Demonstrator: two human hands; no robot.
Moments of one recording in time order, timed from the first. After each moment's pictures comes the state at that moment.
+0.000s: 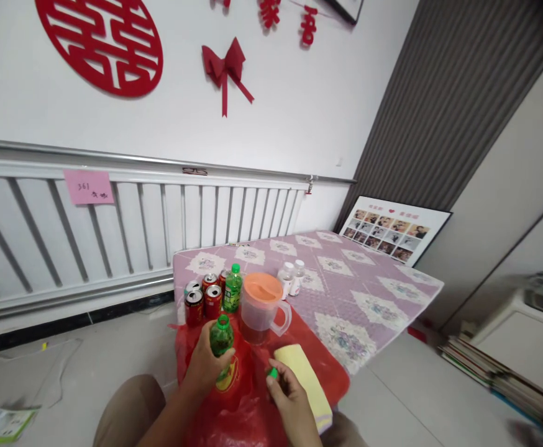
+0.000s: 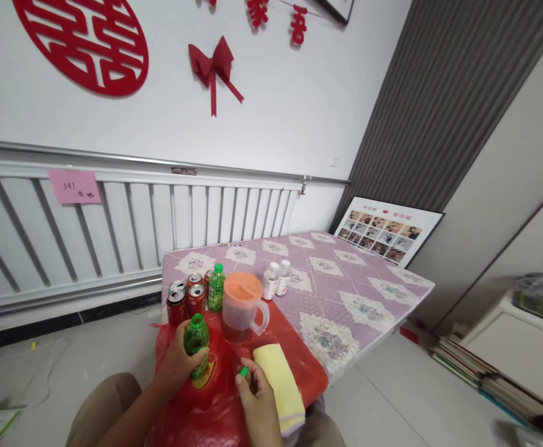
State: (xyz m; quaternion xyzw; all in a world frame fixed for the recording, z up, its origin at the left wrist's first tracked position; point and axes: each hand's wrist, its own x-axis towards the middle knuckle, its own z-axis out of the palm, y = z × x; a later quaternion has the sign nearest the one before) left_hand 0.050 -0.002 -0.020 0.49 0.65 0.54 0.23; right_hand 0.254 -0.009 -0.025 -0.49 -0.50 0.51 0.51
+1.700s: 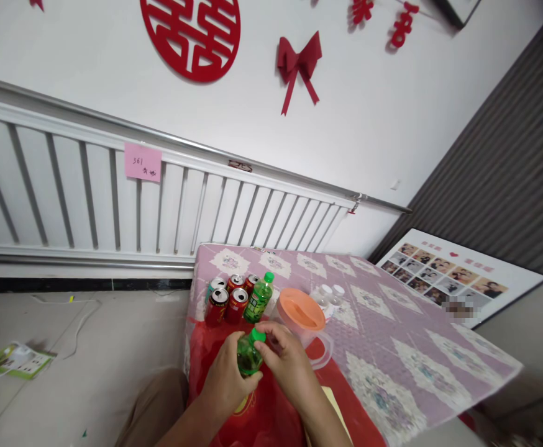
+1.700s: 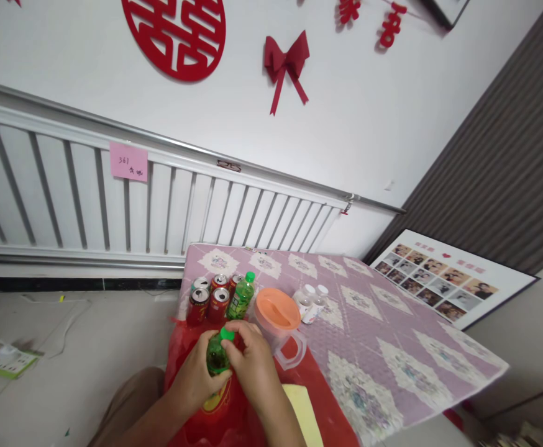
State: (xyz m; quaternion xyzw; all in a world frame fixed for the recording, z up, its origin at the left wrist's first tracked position) left_hand 0.052 0.013 -0.047 0.50 0.64 0.56 0.19; right_hand 0.166 0.068 0.064 -0.33 -0.82 0.33 0.33
